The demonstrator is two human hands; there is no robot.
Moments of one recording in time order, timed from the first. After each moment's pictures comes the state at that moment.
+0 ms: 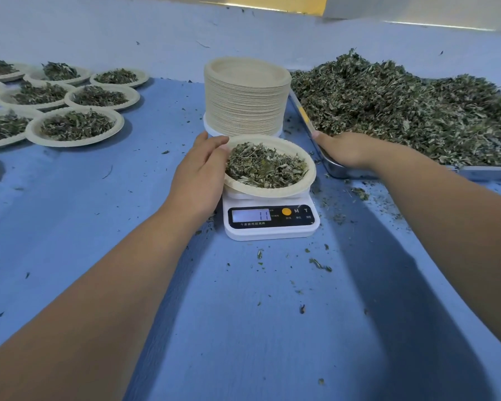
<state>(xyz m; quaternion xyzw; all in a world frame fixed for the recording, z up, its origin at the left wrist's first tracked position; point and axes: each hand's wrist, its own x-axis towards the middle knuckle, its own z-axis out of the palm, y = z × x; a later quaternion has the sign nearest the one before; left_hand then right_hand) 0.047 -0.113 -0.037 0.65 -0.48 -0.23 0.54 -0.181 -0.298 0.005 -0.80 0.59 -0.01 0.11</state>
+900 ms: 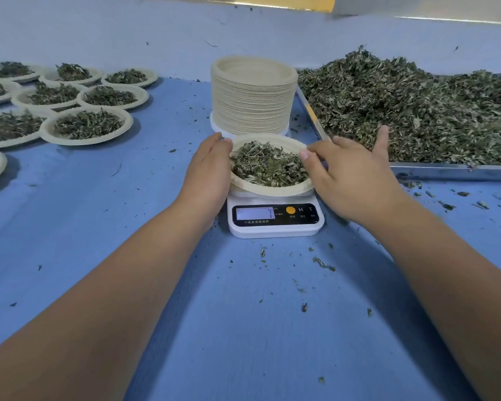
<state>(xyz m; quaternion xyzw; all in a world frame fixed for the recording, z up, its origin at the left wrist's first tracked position) 0.034 -0.113 -0.027 0.64 -0.37 -0.33 0.58 -0.176 -0.184 -0.006 -0.85 0.48 -0.18 -0.09</state>
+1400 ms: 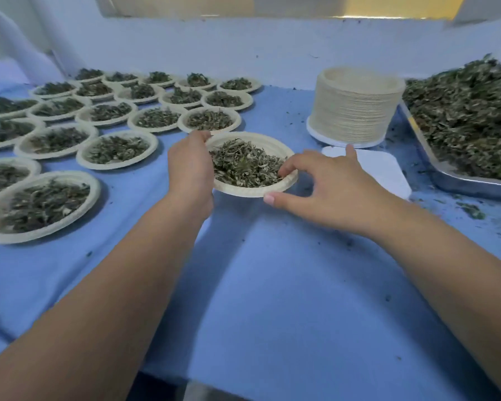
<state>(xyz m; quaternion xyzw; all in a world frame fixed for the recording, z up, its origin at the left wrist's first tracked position) 0.117 0.008 0.011 0.63 -0.10 -0.21 0.74 -0.067 -0.094 0.008 -0.94 0.25 -0.17 0.14</state>
